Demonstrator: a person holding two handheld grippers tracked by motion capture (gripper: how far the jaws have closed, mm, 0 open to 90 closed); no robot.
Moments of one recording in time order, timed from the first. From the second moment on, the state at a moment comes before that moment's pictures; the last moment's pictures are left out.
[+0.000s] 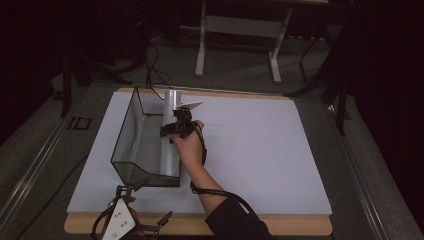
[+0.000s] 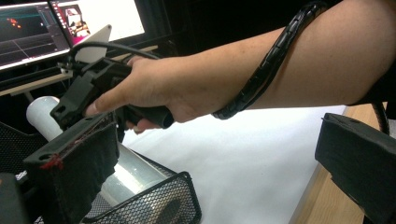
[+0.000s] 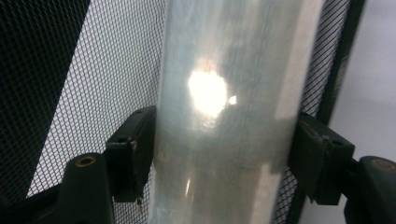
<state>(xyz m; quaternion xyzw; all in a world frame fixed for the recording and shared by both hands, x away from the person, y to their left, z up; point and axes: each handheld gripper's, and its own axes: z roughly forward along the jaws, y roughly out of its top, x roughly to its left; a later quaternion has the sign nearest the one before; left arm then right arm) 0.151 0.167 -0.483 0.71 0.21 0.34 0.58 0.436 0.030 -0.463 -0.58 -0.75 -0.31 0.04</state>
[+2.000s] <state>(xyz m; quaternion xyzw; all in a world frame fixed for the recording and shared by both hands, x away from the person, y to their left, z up) 0.159 0.157 -0.491 0.73 0.22 0.29 0.58 0.348 -0.114 -0.419 -0.38 -0.83 -0.40 -0.11</state>
